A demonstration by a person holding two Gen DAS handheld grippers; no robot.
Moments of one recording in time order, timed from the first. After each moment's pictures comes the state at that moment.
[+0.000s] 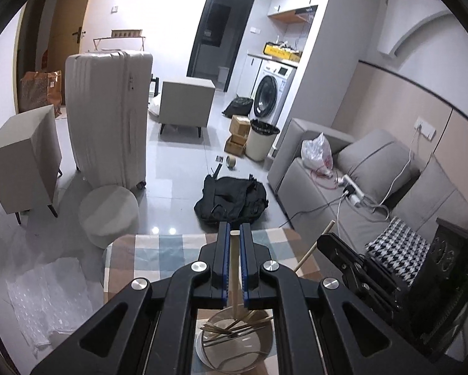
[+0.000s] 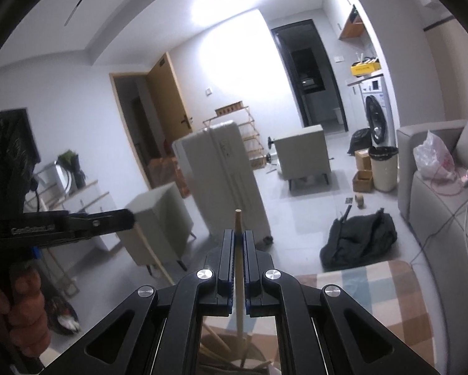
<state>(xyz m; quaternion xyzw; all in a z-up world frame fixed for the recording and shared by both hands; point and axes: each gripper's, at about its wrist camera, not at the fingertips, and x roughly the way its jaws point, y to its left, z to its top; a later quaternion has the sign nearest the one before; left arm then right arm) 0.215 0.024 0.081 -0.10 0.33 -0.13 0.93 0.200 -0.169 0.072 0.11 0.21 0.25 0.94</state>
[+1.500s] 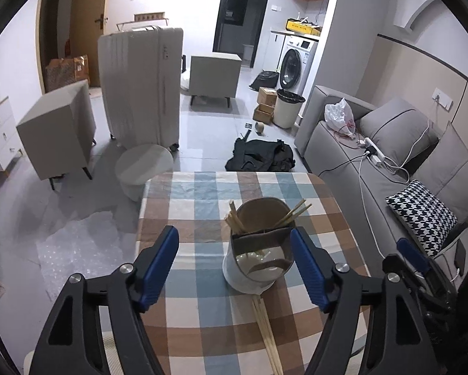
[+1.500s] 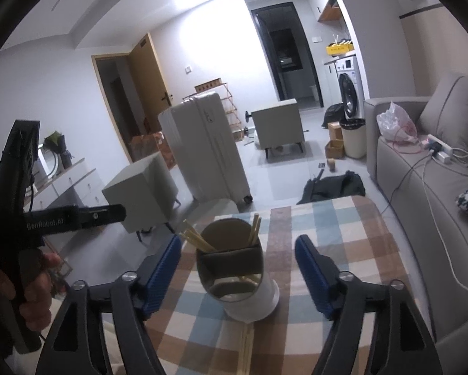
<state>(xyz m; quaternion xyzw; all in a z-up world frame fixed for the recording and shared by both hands) 0.100 0.029 0.077 -0.07 0.39 -0.06 0.92 0.062 -0.200 0.061 0.10 0.27 0.19 0.94</state>
